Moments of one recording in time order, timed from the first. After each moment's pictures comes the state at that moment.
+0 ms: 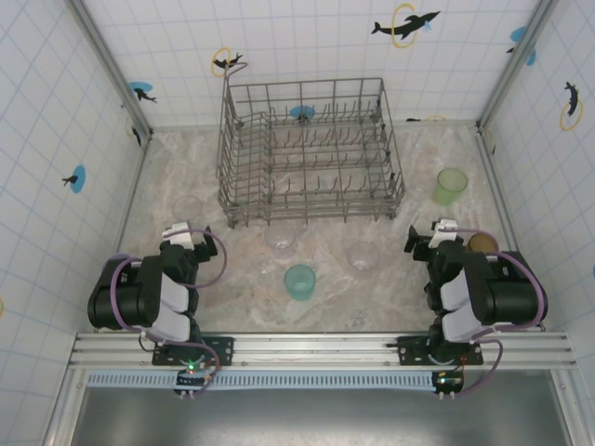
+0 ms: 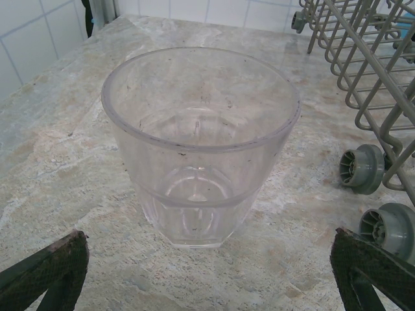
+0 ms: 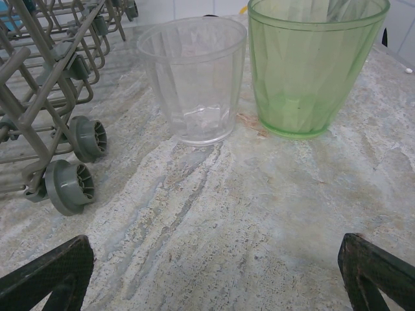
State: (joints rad) left arm 0.05 1.51 0.01 1.19 -0.01 -0.08; right arm 0.03 1.51 0.01 1.17 0.08 0.09
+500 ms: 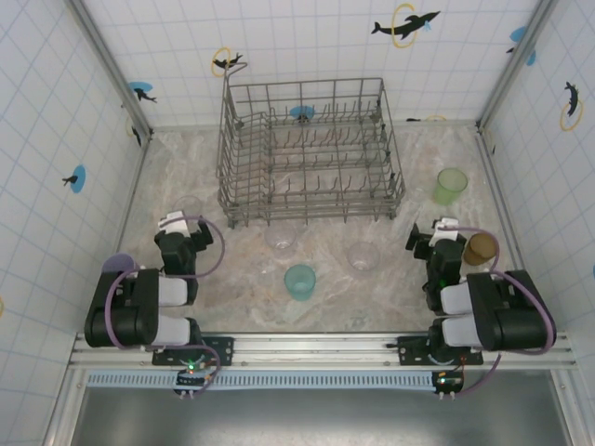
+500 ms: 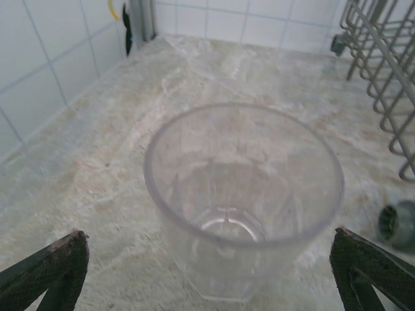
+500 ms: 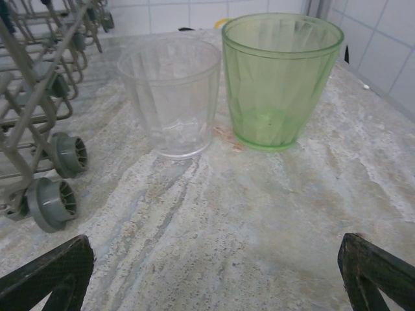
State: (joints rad) left arm 0.01 1.37 0.13 0.93 -0.18 -0.10; right arm 0.09 1.33 0.03 0.96 0.24 0.10
